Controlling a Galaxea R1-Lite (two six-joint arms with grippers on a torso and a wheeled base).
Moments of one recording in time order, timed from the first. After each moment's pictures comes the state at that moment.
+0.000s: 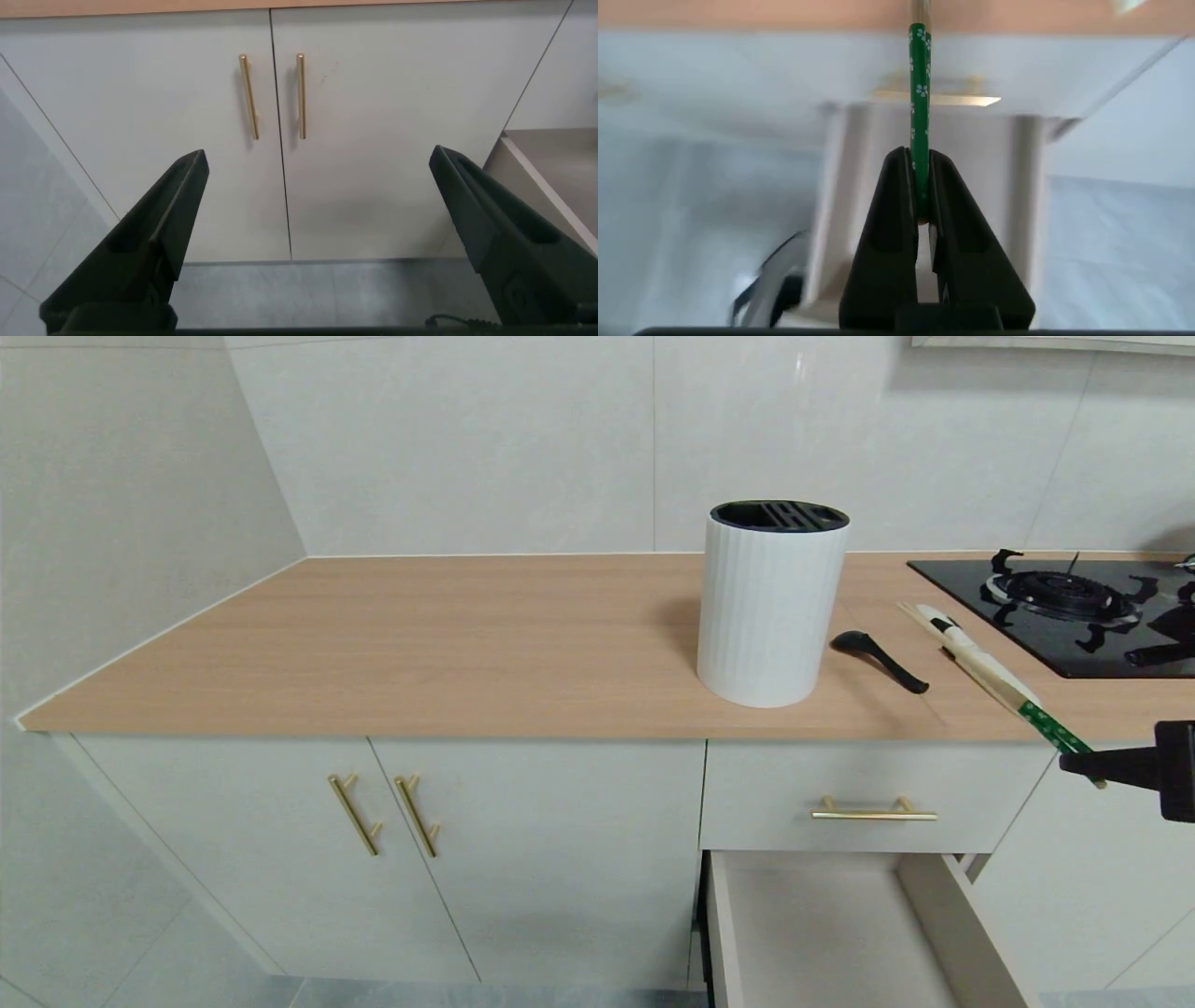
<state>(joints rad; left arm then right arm) 0.00 0.00 0.00 0.00 -0.04 0.01 0.22 1.18 -0.96 0.35 0.04 0.17</state>
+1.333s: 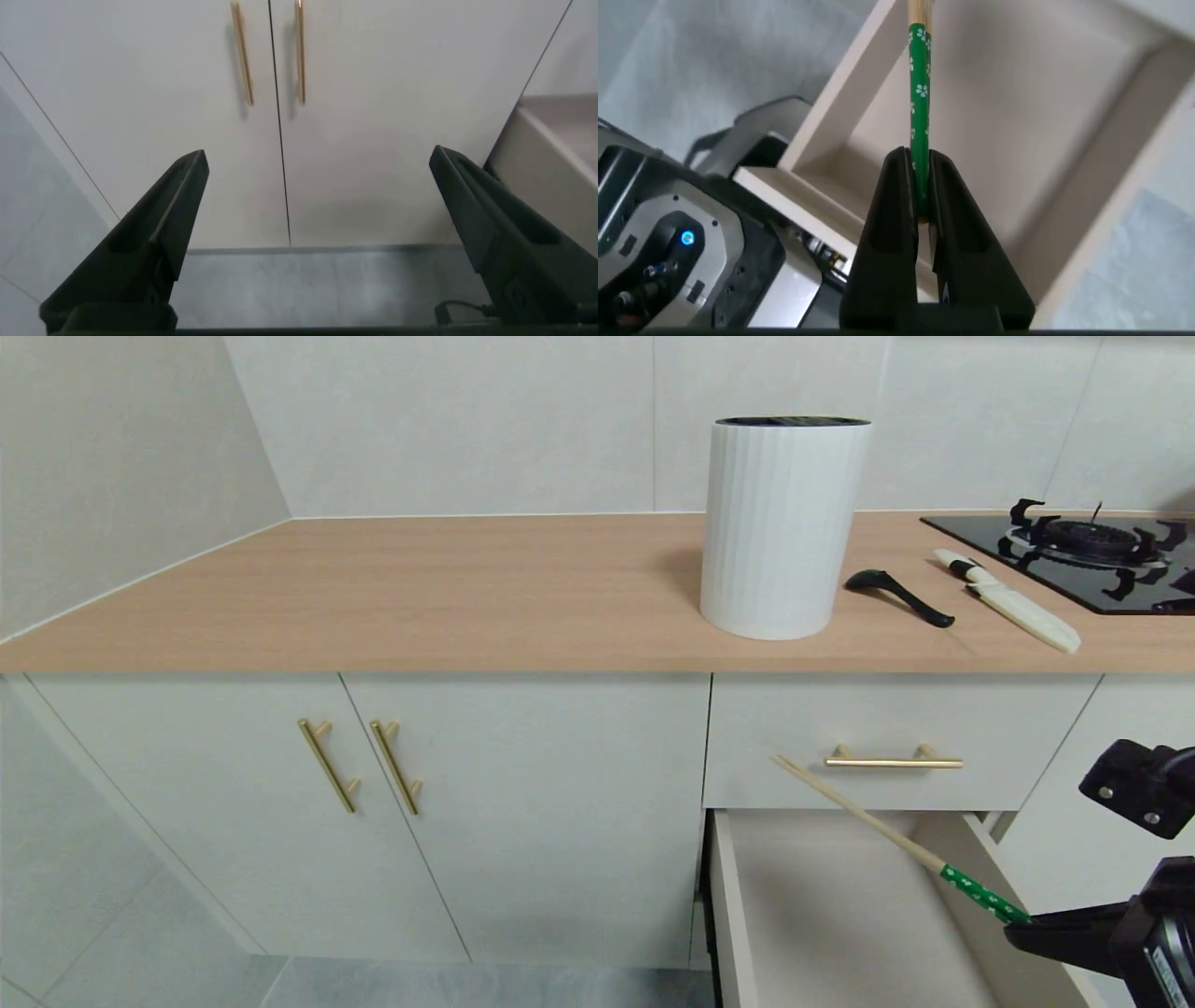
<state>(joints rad) 0.00 0.00 0.00 0.00 -0.04 0.01 0.44 1.17 -0.72 0.34 0.12 -0.04</state>
